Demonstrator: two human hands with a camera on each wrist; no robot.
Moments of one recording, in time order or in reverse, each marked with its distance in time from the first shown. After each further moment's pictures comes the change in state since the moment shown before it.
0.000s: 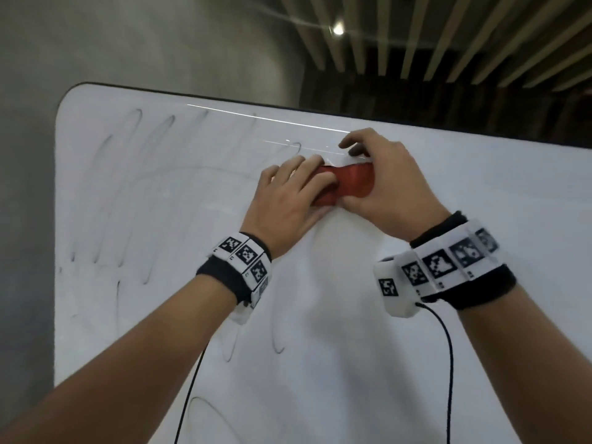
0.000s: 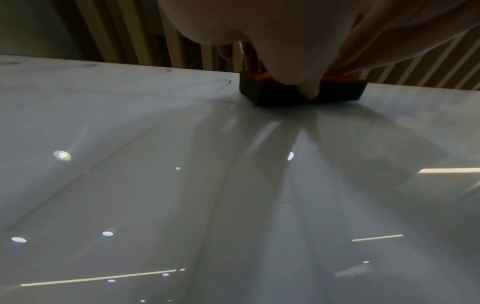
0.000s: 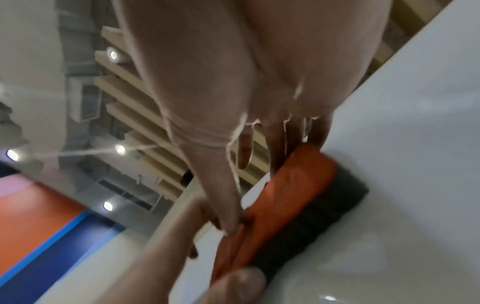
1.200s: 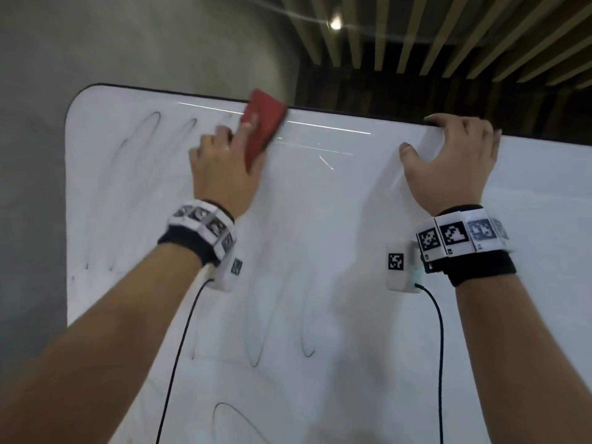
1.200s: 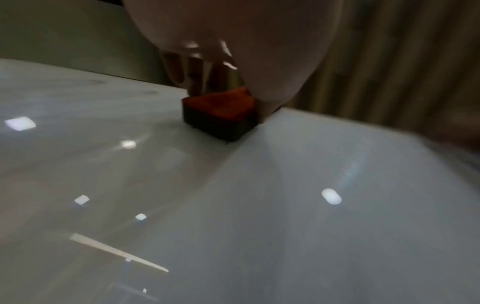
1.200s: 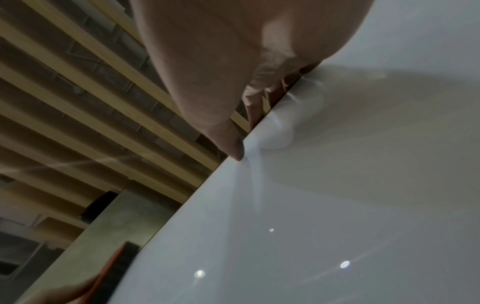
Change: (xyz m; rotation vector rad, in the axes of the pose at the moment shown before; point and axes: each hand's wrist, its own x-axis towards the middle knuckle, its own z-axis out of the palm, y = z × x) left_hand -0.001 -0.128 -0.015 0.142 0.015 -0.434; right_hand 0.029 0.029 0.016 -0.315 0.502 0.322
